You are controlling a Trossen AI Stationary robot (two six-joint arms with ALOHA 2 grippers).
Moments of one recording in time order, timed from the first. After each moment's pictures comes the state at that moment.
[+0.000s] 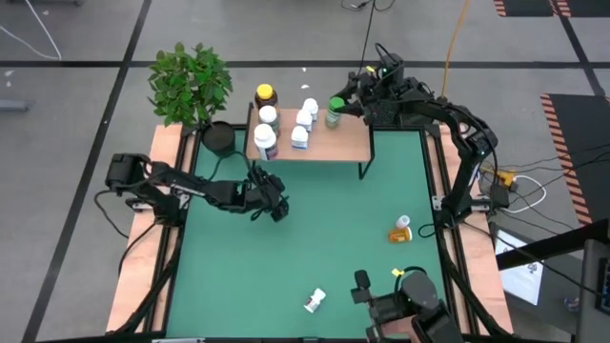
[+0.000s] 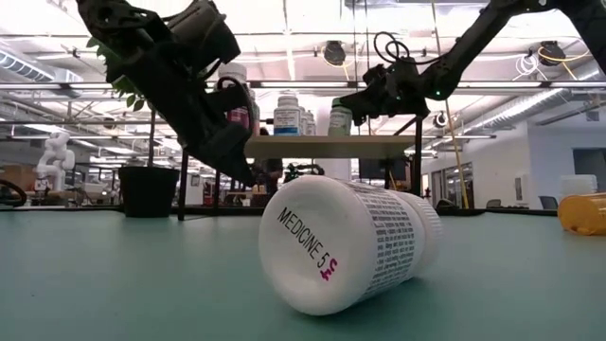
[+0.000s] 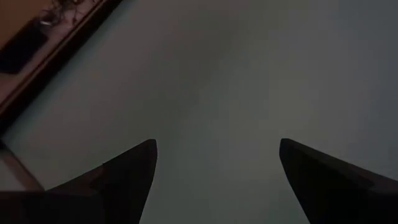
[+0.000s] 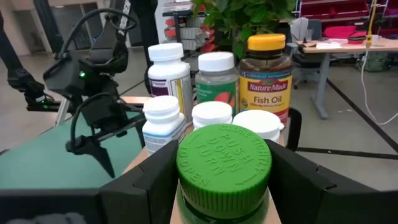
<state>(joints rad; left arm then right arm) 0.01 1.56 0.73 -0.03 -0.53 -0.23 -1.00 1.86 1.28 0.35 -1.26 -0.17</state>
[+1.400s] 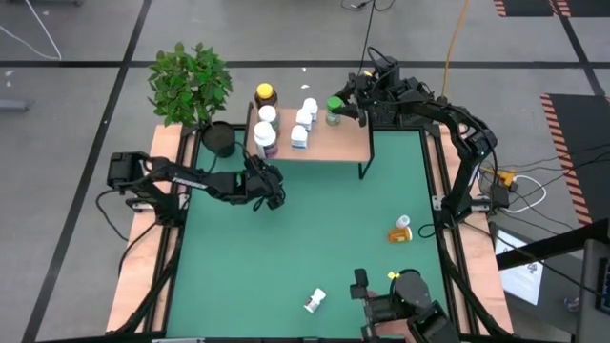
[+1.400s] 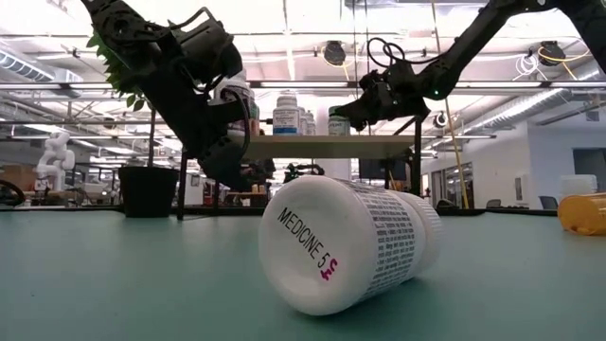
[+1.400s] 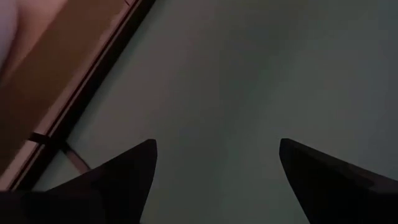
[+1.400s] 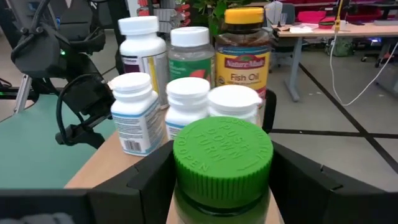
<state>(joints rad) 0.13 1.56 0.73 -0.06 -0.57 -0.06 -0.99 1.86 1.27 0.25 -1.12 -0.27</state>
